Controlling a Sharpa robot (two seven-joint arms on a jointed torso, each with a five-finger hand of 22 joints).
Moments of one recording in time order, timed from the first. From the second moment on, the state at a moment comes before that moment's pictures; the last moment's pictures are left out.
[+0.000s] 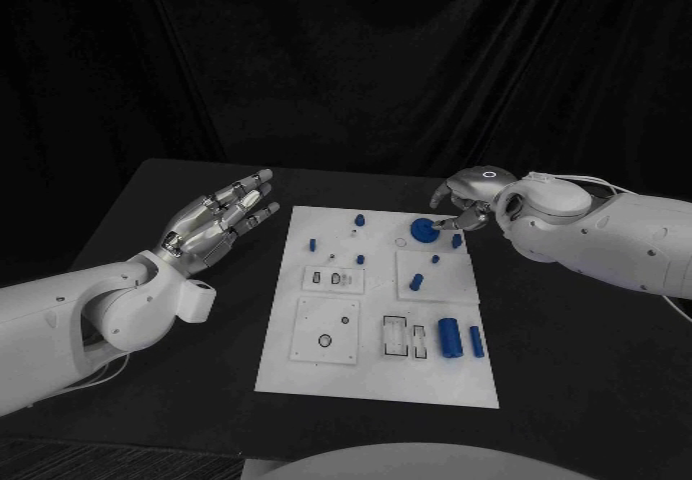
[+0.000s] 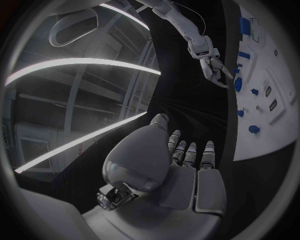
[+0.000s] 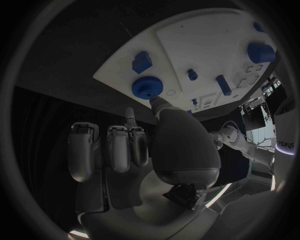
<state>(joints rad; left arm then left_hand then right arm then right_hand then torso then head) 1.23 -1.00 -0.21 1.56 -0.07 0.09 0.65 1.51 0.26 -0.17 0.24 0.58 0.31 0.05 0.03 0.02 0.03 0.03 0.03 0.01 0.00 0.06 0.01 0.01 0.19 0.00 0.19 0.01 0.00 1.33 -0.79 -0.21 1.24 -1.67 -0.27 -0.09 1.23 -0.15 0.17 0.29 0.21 0.78 0.06 0.14 0.32 1.46 -0.03 1.55 1.31 1.46 -0.08 1.55 1.30 0.05 1.46 0.03 1.51 1.30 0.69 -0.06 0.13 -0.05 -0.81</state>
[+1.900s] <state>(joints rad) 1.23 -1.00 -0.21 1.55 -0.07 0.11 0.63 1.51 0.27 -0.17 0.24 0.59 0.31 0.05 0.03 0.02 0.03 0.03 0.03 0.01 0.00 0.07 0.01 0.01 0.19 0.00 0.21 0.01 0.00 1.28 -0.74 -0.21 1.19 -1.64 -0.25 -0.09 1.26 -0.12 0.22 0.24 0.47 0.75 0.07 0.21 0.33 1.46 -0.02 1.55 1.31 1.46 -0.08 1.55 1.30 0.05 1.46 0.03 1.51 1.30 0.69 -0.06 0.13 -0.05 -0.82</state>
